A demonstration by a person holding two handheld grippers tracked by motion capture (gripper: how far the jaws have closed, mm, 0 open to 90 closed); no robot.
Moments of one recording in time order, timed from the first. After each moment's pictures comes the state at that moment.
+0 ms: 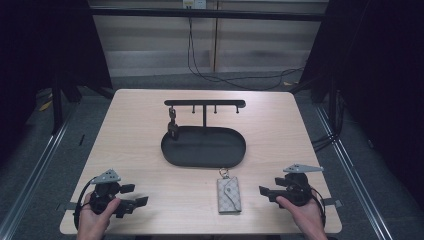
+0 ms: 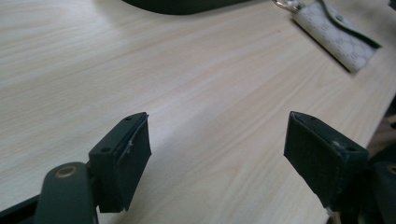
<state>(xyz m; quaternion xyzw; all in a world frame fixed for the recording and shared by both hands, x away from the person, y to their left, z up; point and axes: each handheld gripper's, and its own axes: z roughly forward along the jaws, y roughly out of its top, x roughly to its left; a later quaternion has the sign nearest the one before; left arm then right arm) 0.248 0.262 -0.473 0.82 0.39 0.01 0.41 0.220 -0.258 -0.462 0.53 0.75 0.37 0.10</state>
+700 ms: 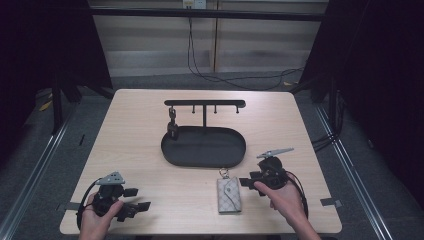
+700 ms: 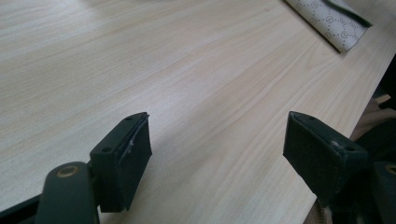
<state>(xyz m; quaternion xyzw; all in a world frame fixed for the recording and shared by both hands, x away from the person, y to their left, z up) 0.247 0.256 -0.474 0.84 0.38 -0.01 0.39 0.261 -0.200 -0.443 0.52 0.79 0.33 0.03</state>
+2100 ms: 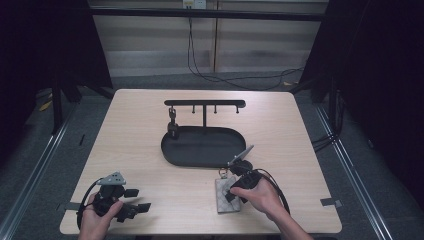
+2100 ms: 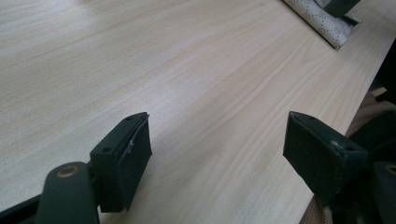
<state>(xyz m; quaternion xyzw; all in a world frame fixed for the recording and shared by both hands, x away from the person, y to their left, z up) 0.247 0.256 -0.475 0.84 0.37 -0.02 0.39 0.284 -0.140 -0.468 0.52 0.84 0.13 -0.09</state>
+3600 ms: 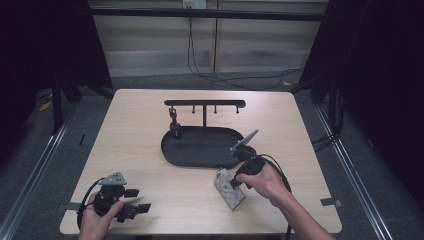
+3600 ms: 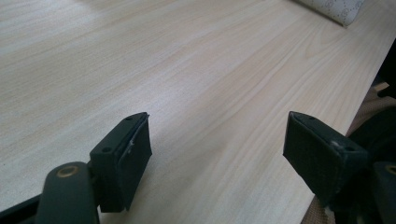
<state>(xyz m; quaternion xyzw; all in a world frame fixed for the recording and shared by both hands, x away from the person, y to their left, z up) 0.248 0.255 -0.476 0.85 0.36 -0.02 0.39 0.304 -0.148 -0.425 0.51 0.84 0.15 -0.11</state>
